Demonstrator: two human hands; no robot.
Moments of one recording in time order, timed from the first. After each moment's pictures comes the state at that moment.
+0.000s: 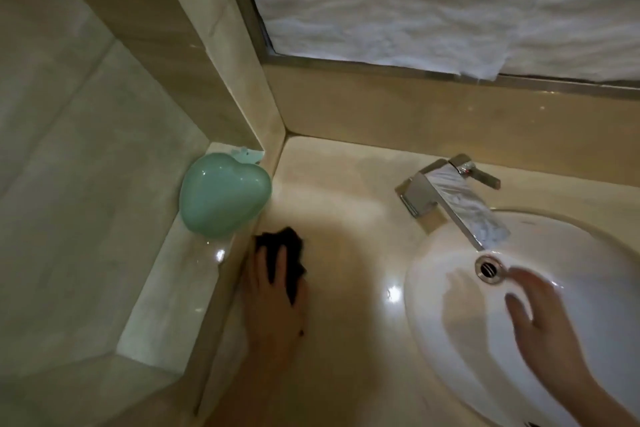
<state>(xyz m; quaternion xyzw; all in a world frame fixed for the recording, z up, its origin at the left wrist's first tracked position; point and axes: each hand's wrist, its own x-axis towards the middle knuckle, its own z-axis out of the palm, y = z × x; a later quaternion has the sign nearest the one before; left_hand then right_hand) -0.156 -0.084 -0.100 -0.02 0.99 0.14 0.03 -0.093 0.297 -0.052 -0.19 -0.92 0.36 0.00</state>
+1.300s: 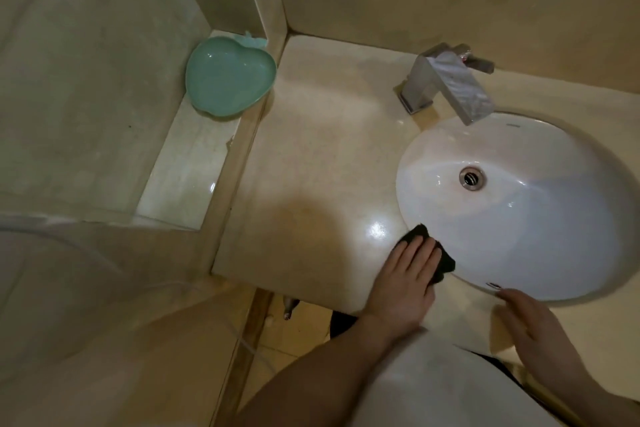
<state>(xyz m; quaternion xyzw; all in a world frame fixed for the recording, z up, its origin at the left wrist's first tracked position) 0.028 0.082 -0.107 0.31 0.92 0.23 0.09 0.107 0.309 -0.051 -0.20 -0.92 0.28 -0.20</state>
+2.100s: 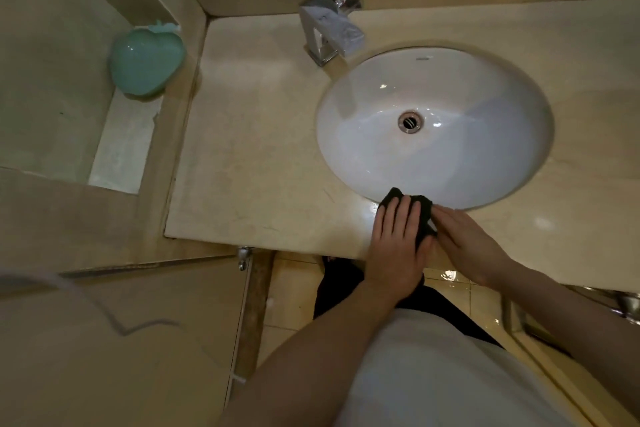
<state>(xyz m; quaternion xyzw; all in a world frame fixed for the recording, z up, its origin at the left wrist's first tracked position) 0.118 0.194 -0.093 0.23 0.94 0.21 0.12 0.130 0.360 -0.064 0.01 -0.91 0.36 -0.19</state>
